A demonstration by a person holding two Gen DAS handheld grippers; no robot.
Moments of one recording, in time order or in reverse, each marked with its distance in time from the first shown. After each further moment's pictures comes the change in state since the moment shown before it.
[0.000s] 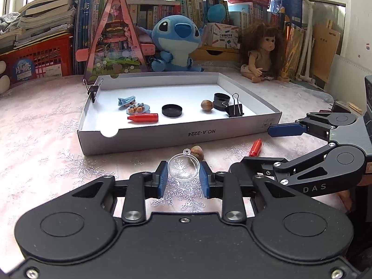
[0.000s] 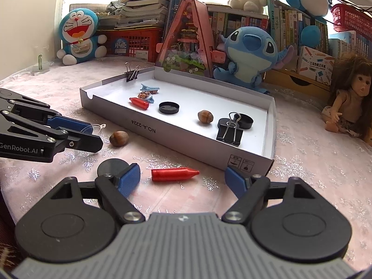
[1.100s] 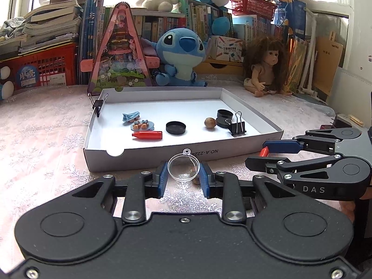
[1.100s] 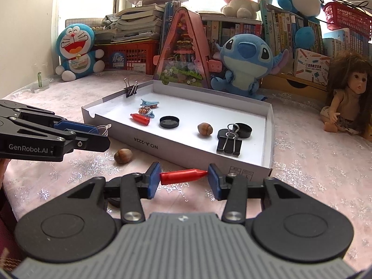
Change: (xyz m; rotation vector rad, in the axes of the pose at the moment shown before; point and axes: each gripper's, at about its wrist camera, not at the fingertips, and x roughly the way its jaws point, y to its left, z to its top) left arm -0.005 0.004 0.016 -0.024 -0.052 0.014; right arm -0.009 -0.002 0.009 0.065 -0.047 -0.001
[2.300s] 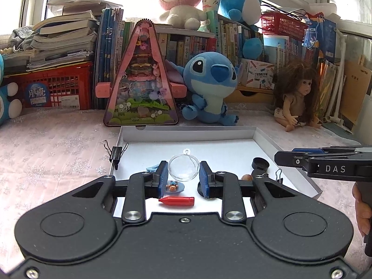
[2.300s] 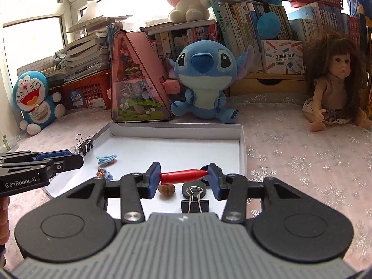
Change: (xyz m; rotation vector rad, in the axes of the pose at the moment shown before) left arm 0.056 0.032 0.076 -0.059 -0.053 0.095; right arm 0.048 -0.063 0.071 0.265 0.001 -0.071
